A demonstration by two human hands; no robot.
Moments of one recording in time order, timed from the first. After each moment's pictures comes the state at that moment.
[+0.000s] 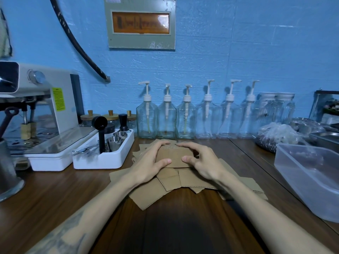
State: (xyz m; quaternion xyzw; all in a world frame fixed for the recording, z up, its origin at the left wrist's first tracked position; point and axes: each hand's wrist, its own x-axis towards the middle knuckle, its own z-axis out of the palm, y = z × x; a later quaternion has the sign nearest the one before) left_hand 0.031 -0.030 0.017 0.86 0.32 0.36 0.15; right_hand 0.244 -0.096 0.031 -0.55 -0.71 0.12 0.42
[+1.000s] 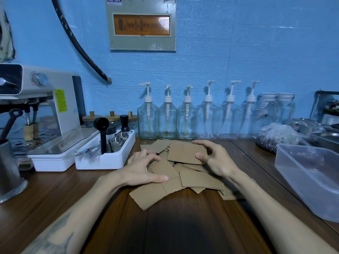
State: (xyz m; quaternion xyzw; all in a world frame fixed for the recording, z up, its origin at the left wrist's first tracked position) left_hand 0.000 -0.037 0.026 0.87 0.44 0.14 0.17; right_hand 0.280 -0.095 0.030 -0.59 -0.66 0.09 0.45
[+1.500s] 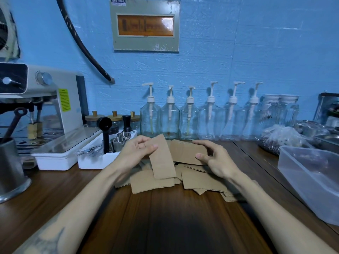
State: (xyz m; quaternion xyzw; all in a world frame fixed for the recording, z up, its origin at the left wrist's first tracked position) left_hand -0.004 -0.043 0.050 0.66 0.33 0.47 0.49; right_hand 0.279 -0.089 0.026 -0.56 -0.67 0.14 0.47
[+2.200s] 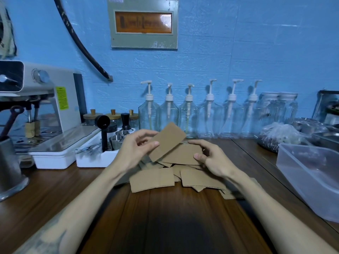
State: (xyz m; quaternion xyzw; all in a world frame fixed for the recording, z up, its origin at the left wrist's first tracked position) left_hand -0.001 -0.043 0.054 0.76 0.28 0.50 0.30; right_hand 0.274 -0.091 0.027 -0.57 -0.69 0.15 0.42
